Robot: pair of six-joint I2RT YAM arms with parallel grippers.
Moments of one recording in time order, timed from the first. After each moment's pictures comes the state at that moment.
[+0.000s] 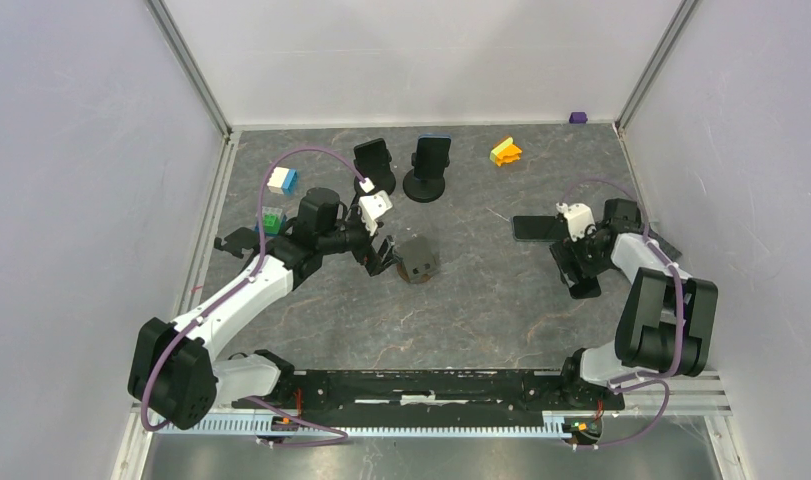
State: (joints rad) left arm -0.49 1.21 0.81 -0.13 0.53 0.30; right arm -0.26 1.45 0.77 -0.48 -0.21 -0.69
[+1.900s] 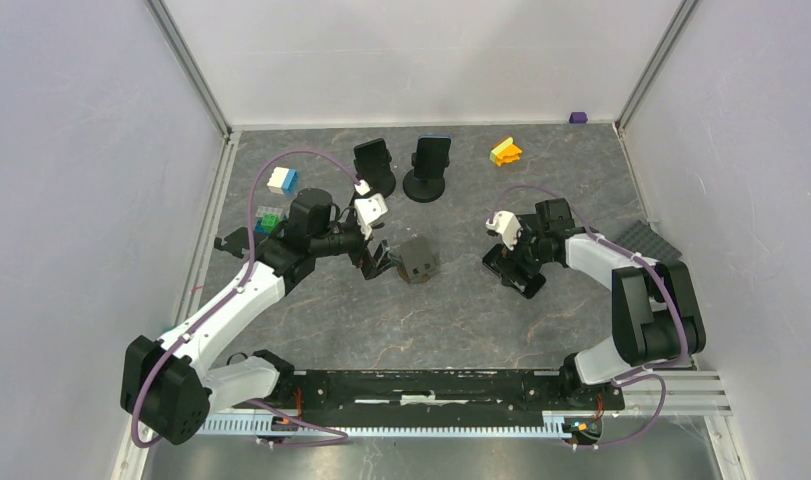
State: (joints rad) left arm -0.49 1.13 0.83 -0.19 0.59 0.33; right arm 0.16 1.52 0.74 -0.36 -0.44 -0.81
